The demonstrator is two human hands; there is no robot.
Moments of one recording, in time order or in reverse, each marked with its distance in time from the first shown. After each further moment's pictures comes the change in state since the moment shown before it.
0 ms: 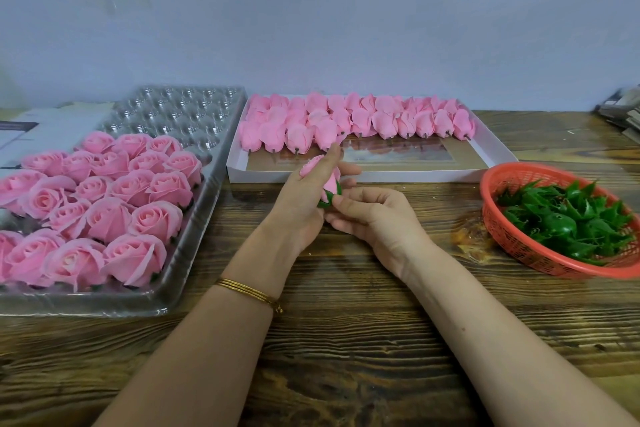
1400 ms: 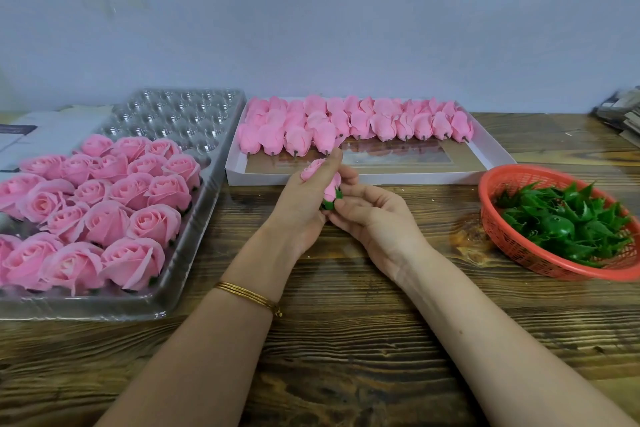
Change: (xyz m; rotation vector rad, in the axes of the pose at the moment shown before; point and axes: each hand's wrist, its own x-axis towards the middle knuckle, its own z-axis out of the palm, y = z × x) left_hand -0.007 0.002 0.004 0.044 -0.012 0.029; right_hand 0.000 0.002 0.004 0.179 0.015 -0.041
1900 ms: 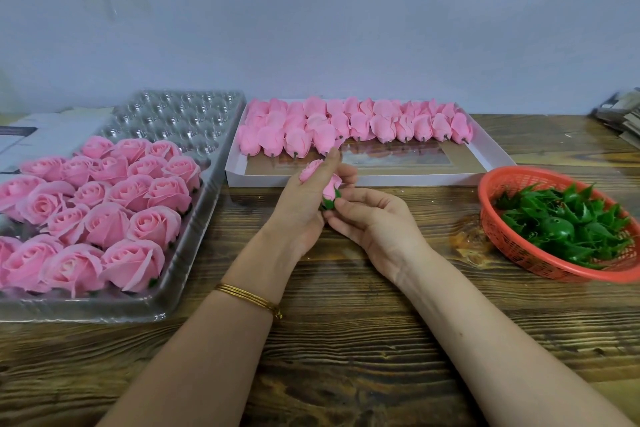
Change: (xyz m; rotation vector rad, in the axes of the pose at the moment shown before) left_hand 0.001 0.000 0.001 -0.030 0.012 0.012; right_hand -0.003 -0.002 0.002 0.046 0.047 0.053
